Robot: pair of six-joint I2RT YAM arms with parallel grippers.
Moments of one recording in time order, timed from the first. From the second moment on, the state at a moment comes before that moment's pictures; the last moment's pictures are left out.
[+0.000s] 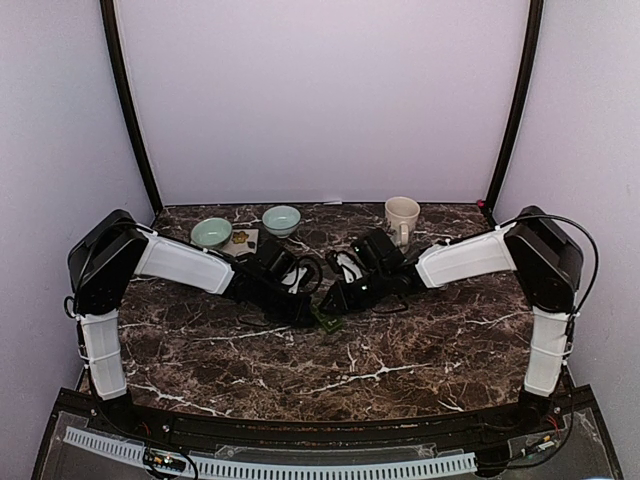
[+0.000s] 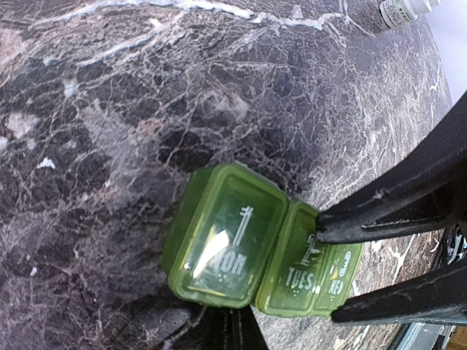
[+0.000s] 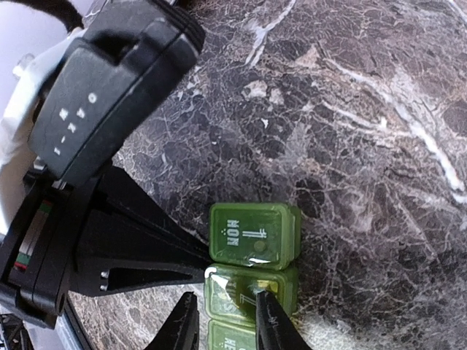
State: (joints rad) left arm -0.79 1.96 1.13 -0.16 0.34 -0.50; right arm 0.82 1.94 1.15 -0.05 -0.40 0.47
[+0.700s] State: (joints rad) left arm -0.79 1.96 1.13 -0.16 0.34 -0.50; right arm 0.83 1.94 1.21 -0.17 -0.32 0.40
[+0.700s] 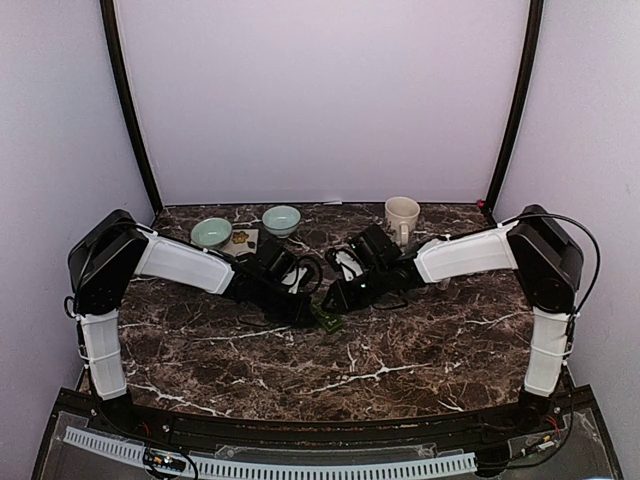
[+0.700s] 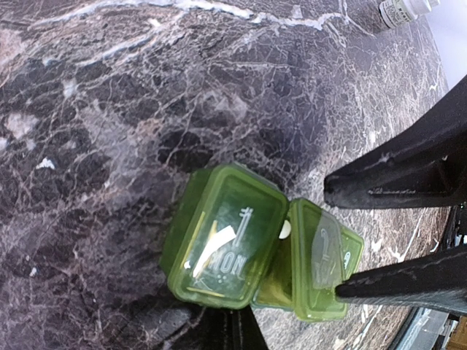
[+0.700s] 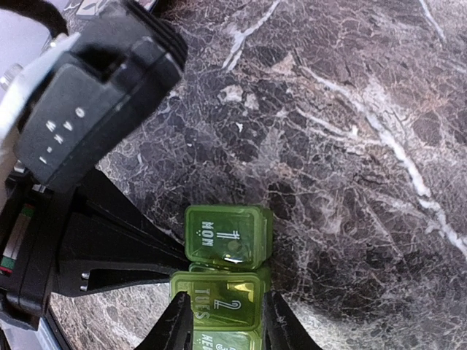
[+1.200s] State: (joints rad) left arm -0.79 1.96 1.13 -0.16 0.34 -0.50; right arm 0.83 1.95 1.25 -0.22 -0.31 0.39
